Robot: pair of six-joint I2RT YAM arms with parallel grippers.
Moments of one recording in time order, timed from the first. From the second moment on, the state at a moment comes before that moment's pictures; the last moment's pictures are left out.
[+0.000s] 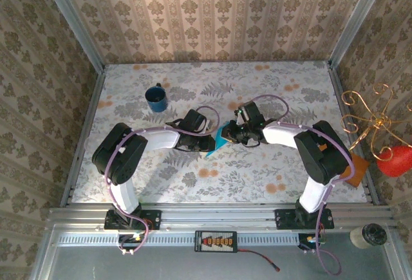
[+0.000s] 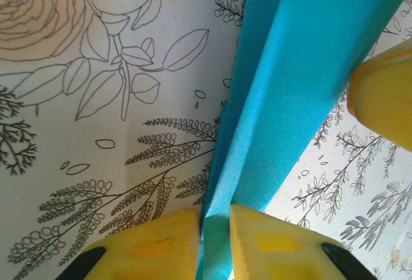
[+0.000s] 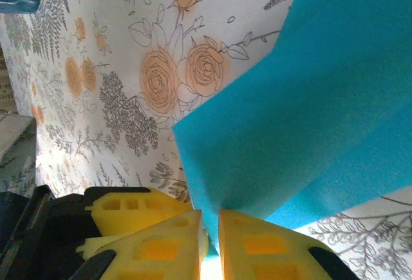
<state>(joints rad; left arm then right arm) -0.71 1.80 0.94 -0.19 0.37 -0.52 0.47 1.77 0.92 -0.03 -0.44 0.86</state>
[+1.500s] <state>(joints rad) -0.71 1.80 0.95 -0.20 0.37 -0.52 0.50 1.82 0.99 -0.15 -0.32 0.83</state>
